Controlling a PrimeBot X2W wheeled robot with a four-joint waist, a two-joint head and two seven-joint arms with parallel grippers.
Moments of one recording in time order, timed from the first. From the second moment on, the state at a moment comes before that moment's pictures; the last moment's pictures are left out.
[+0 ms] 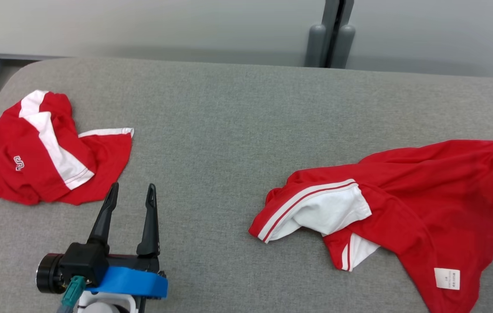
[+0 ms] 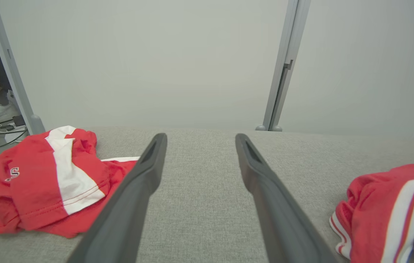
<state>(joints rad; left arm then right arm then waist) -0.08 0.05 -0.09 0.15 -0.13 -0.10 -0.26 -0.69 -0.52 0.02 0.97 0.25 0.13 -0.24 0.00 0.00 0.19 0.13</state>
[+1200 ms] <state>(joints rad) 0.00 0.05 -0.07 0.17 -0.10 -0.12 -0.26 0.03 -0.10 0.00 0.15 0.15 0.13 -0.26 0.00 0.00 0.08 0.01</state>
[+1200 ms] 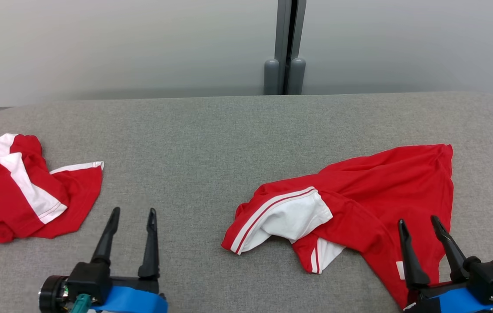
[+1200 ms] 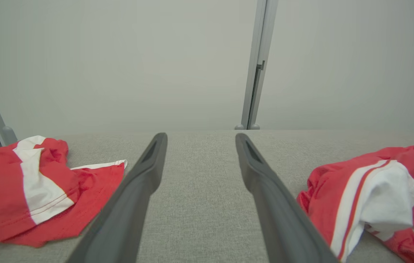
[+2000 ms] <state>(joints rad) -0.05 0.07 -0.43 0.47 -0.27 -0.13 -0.26 -0.01 -0.09 0.01 0.16 0.16 0.13 -0.26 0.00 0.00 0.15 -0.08</state>
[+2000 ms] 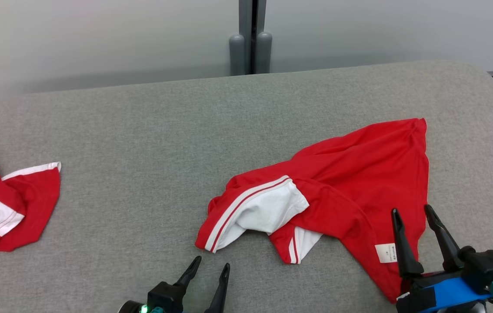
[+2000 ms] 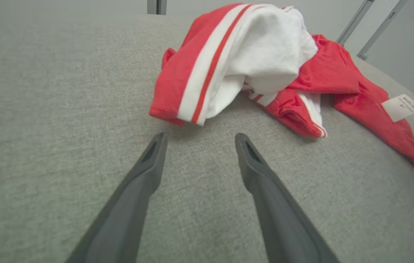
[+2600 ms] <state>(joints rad) -0.23 0.06 -0.51 0.56 -0.36 -0.13 -0.26 -0.03 -0.08 0.01 0.17 0.17 0.13 -0.26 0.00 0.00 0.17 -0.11</state>
